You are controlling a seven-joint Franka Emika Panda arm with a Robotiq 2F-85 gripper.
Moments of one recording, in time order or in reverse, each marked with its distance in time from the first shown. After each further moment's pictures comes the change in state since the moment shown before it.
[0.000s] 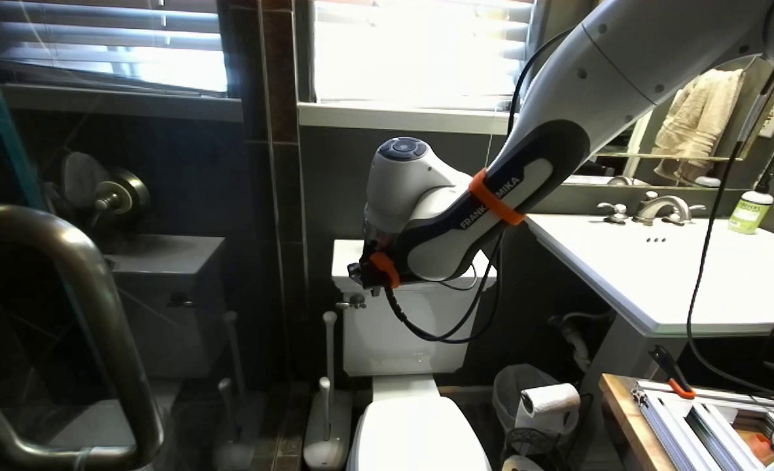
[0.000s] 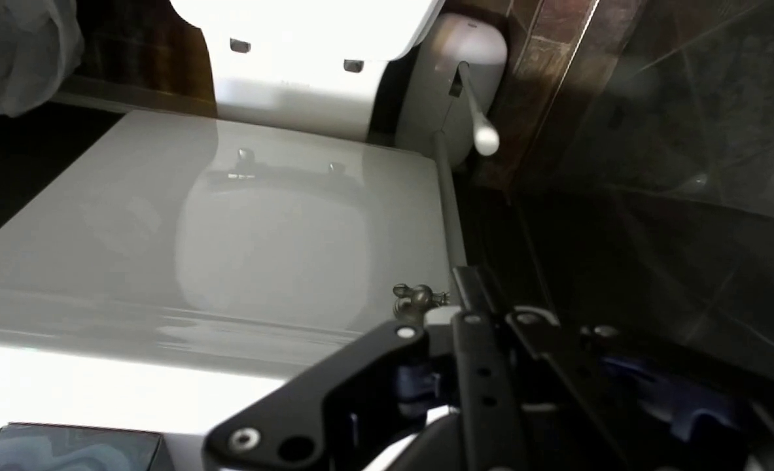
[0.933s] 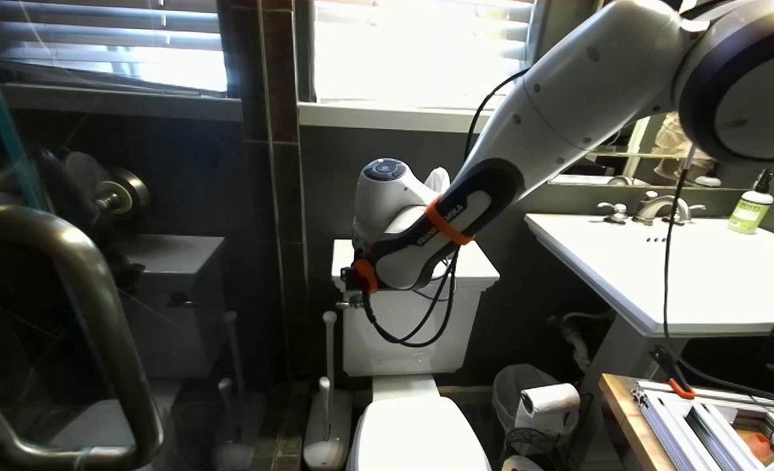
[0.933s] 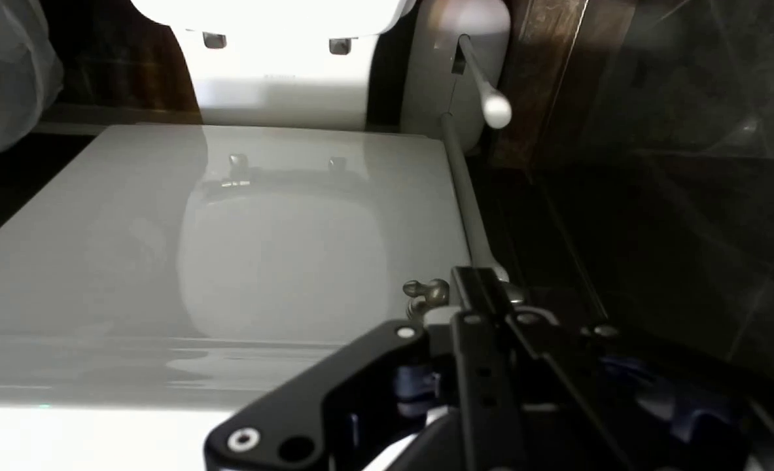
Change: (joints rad) arm -0.040 0.203 -0.015 0.197 0.148 -0.004 -0.001
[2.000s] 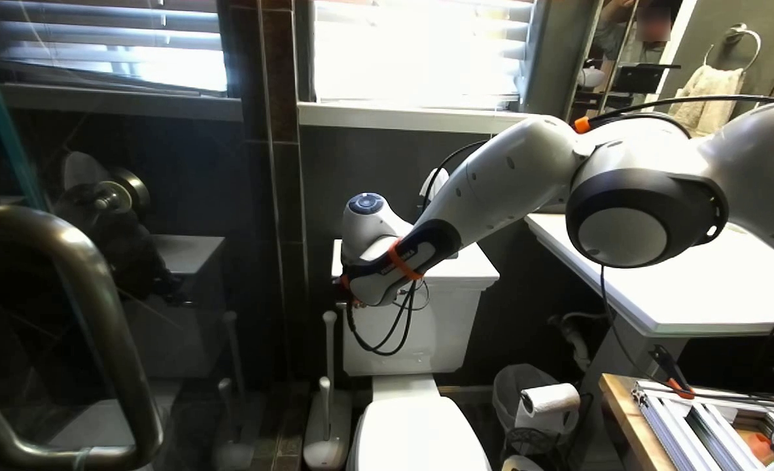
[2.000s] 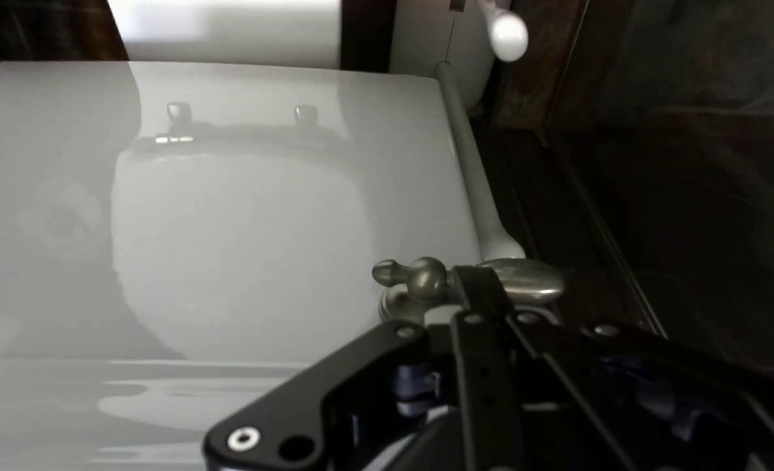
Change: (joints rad) arm -0.144 0.380 0.027 0.456 0.108 -0.034 -0.090
